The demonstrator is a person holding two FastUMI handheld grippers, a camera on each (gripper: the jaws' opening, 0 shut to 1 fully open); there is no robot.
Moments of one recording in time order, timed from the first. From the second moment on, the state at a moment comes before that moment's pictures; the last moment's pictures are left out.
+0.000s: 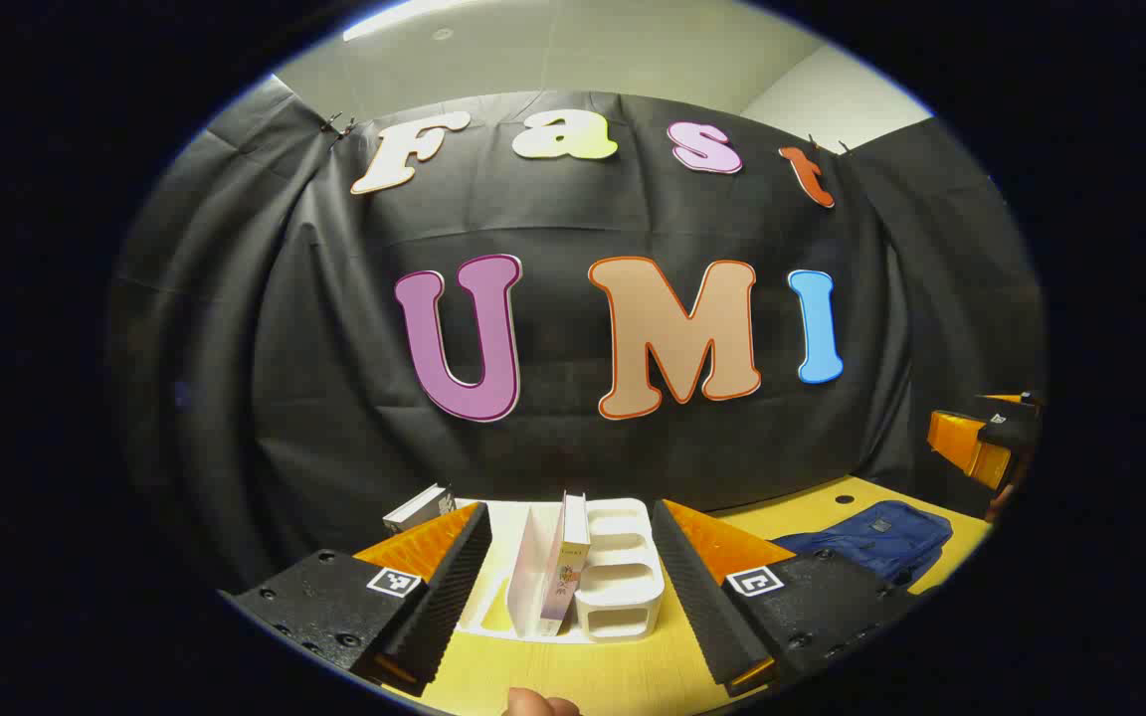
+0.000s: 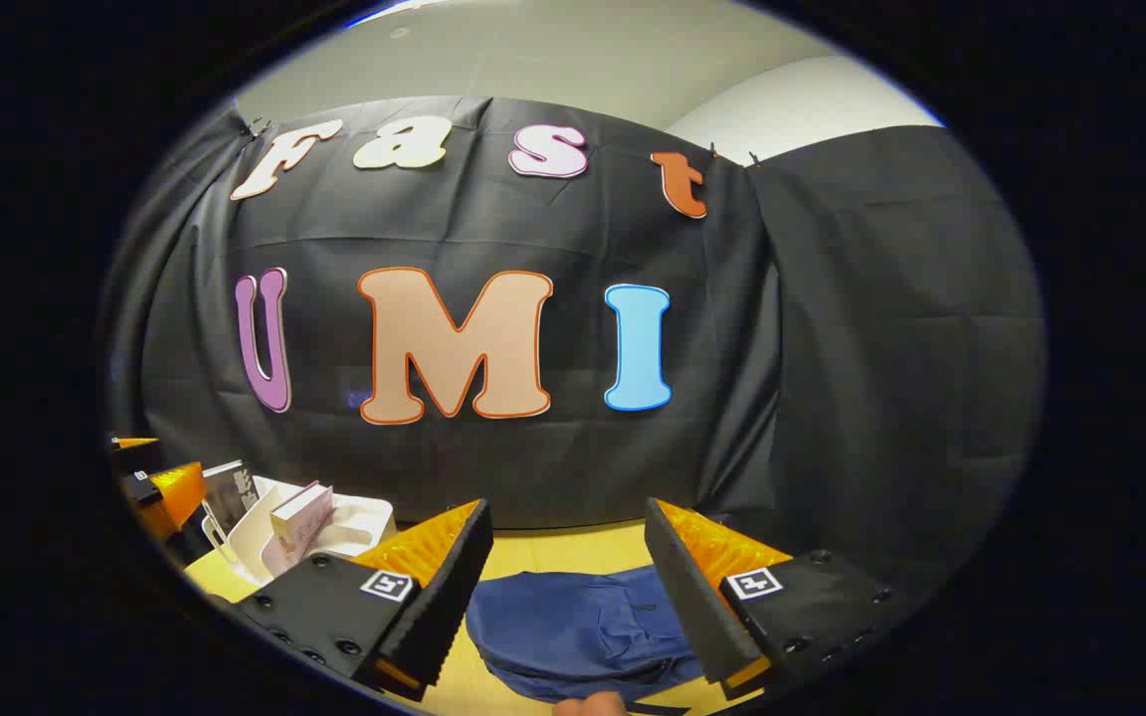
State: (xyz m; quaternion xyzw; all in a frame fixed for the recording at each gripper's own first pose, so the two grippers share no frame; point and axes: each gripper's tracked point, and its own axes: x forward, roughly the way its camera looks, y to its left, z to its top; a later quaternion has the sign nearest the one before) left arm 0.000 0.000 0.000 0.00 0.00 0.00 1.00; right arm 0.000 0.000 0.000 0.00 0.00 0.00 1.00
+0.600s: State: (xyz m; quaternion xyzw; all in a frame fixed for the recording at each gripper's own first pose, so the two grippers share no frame) left arm 0.000 -0.007 0.006 0.01 0.00 0.00 1.00; right arm 0.007 -0.008 0.000 0.00 0.00 0.01 1.00
